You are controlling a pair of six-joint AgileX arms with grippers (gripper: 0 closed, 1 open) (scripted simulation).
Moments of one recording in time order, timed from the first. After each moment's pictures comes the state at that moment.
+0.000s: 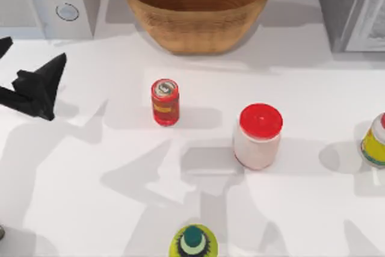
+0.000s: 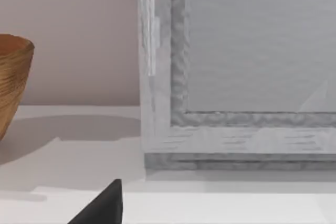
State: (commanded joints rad) left arm 0.07 1.09 0.39 0.54 0.58 -0.04; right arm 0.00 0.00 0.00 0.00 0.00 0.00
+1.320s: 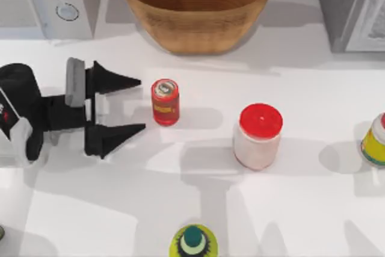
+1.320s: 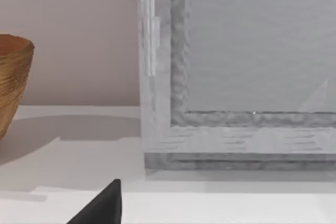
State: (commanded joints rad) left arm -0.03 2.51 1.02 1.38 1.44 0.13; right arm 0.00 0.00 0.00 0.00 0.00 0.00
